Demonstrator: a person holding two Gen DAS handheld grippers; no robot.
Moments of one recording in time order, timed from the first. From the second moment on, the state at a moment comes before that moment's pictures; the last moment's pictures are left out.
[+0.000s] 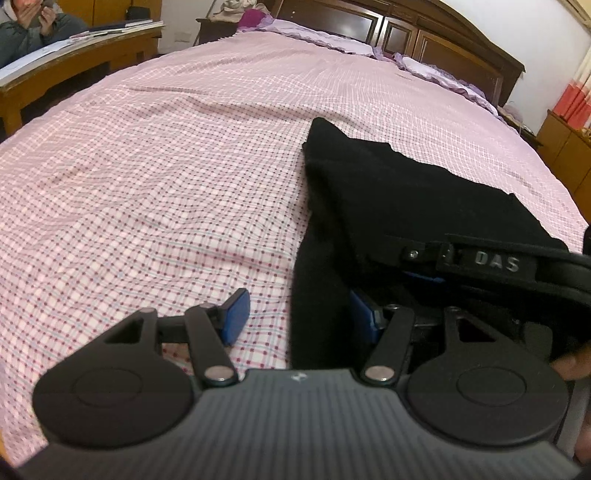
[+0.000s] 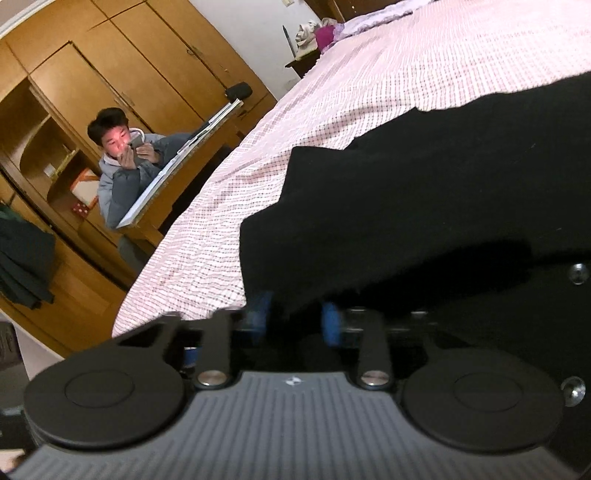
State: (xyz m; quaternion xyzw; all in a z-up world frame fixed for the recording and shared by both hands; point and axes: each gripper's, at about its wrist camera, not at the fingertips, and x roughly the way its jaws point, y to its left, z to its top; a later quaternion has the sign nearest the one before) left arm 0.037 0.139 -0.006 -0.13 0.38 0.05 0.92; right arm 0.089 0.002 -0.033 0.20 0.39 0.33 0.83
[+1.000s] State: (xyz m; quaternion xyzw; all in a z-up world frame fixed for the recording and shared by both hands) left arm 0.062 0.117 -0.009 -0.10 0.38 0.06 0.92; right arm 0.077 -0.202 -0.005 0.27 0.26 0.09 0.92
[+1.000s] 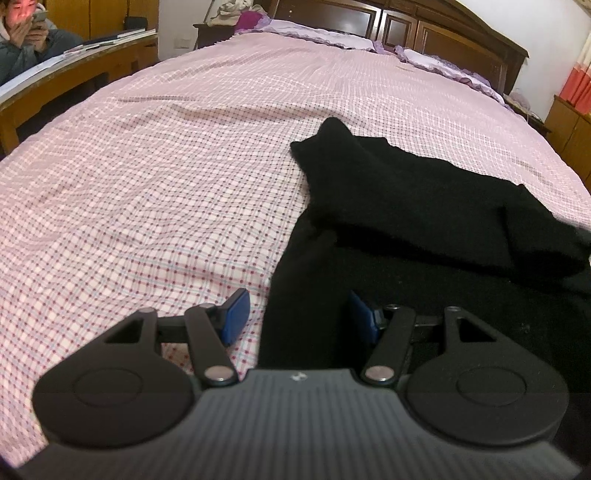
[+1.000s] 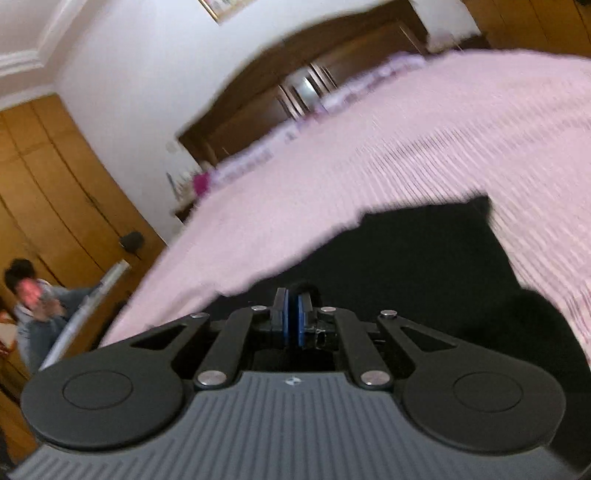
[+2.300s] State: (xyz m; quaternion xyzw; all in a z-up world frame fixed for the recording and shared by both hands) left arm 0.076 0.101 0.011 -0.08 0.34 0.04 0.94; right arm 0.091 -0.140 -0.009 0.02 0.28 0.16 0.95
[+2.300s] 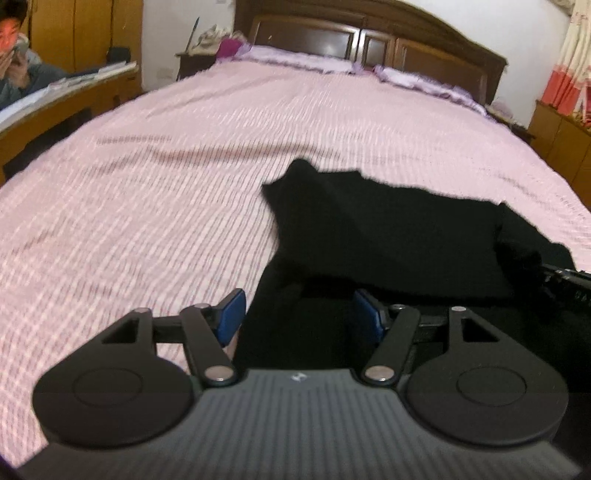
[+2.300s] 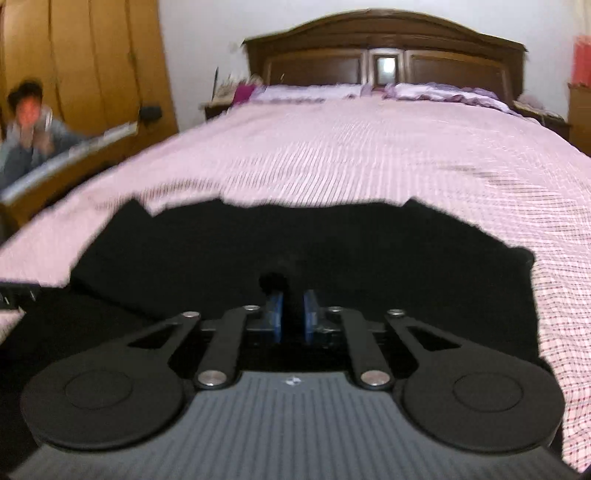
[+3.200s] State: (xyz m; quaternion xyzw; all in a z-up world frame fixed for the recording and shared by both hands) left arm 0.161 0.087 -0.033 -0.07 0.32 0.01 0.94; right arm 0.138 -0.292 -0.044 0.14 0.31 -0.01 0.94
